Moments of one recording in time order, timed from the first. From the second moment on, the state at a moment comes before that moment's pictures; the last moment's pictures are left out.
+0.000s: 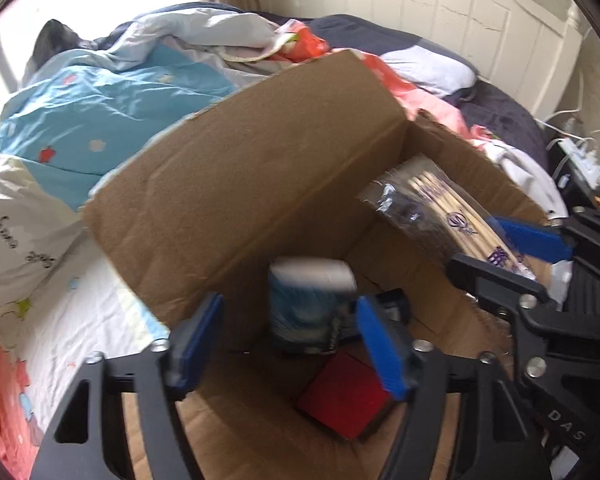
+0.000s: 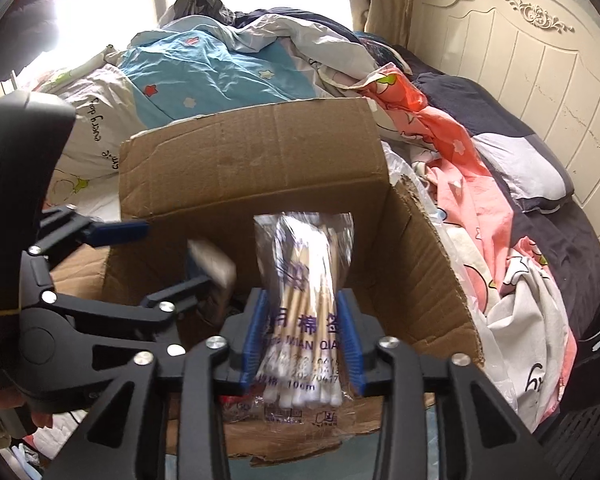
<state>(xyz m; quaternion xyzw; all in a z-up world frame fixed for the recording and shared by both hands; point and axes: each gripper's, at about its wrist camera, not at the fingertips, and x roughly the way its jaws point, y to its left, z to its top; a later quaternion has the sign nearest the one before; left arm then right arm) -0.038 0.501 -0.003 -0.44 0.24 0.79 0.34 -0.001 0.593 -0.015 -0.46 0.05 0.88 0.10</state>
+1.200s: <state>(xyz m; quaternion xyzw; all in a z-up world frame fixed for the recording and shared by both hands) -0.046 0.409 0.017 -0.46 0.21 0.81 0.30 0.002 0.532 0.003 -0.47 0.02 0.88 0.10</state>
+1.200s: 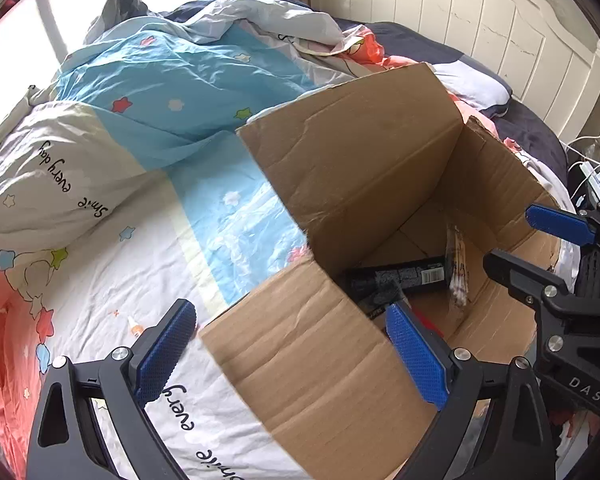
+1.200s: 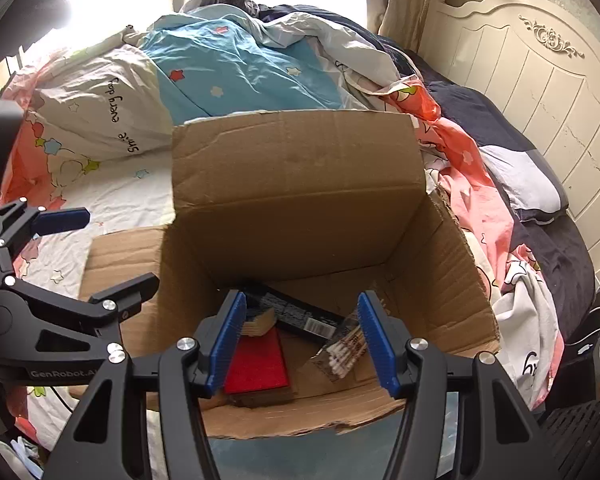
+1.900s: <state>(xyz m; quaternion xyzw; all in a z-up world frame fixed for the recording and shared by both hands) -0.032 0.324 0.038 -0.48 0.16 0.82 0.26 0.012 0.462 0.035 -0.46 -0.02 0.89 0.07</state>
